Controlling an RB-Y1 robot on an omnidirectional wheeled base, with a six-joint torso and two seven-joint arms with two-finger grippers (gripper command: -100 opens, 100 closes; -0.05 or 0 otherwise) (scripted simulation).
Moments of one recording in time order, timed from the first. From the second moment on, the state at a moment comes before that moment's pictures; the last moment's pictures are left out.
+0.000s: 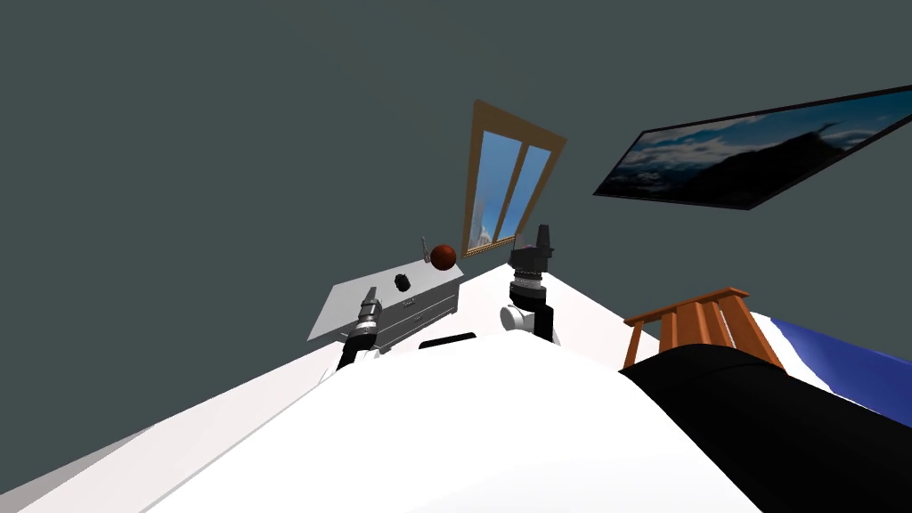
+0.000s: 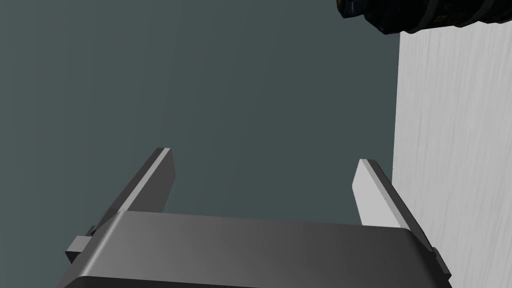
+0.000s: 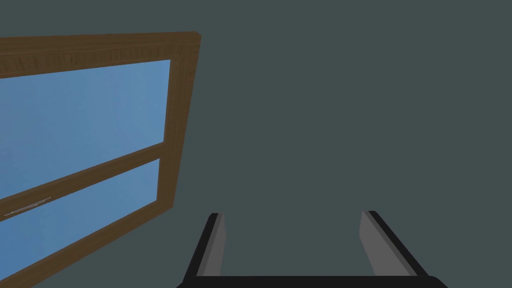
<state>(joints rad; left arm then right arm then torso) 0.41 0.14 0.06 -1.66 0.01 -0.32 -0.01 0.47 0.03 0.04 -2.37 -0.11 -0.51 0.12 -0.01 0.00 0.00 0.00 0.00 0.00</state>
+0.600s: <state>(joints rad) 0.38 0.06 0.09 -1.58 0.02 -0.25 0.00 0.47 0.03 0.04 -2.37 -0.11 -0.51 0.12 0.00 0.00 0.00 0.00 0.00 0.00</state>
